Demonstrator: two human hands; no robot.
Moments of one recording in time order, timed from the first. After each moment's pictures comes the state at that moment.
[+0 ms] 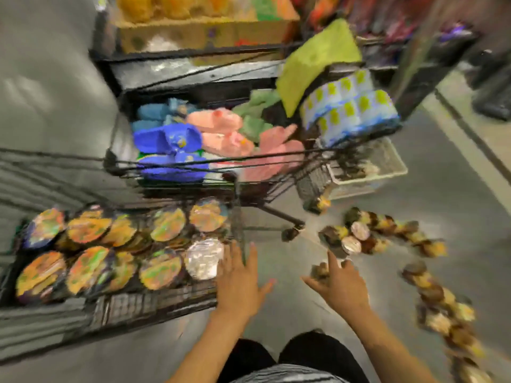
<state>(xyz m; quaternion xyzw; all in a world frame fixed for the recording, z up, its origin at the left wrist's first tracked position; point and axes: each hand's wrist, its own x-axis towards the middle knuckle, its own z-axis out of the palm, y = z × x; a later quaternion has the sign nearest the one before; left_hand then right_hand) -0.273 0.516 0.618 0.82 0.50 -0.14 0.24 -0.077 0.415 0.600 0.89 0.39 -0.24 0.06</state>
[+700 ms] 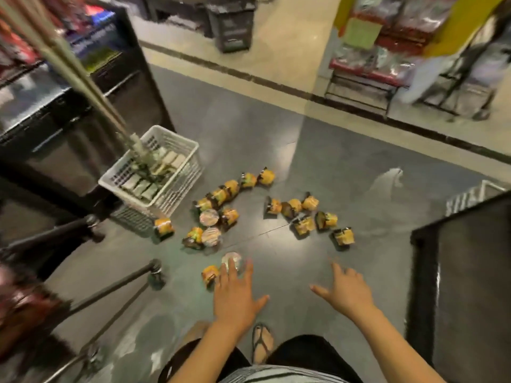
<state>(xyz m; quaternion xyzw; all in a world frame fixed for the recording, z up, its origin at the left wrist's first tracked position) 0.108 0.224 0.599 0.95 0.10 -0.26 0.13 0.176 -0.007 0.602 0.94 -0.03 -0.34 -0.03</state>
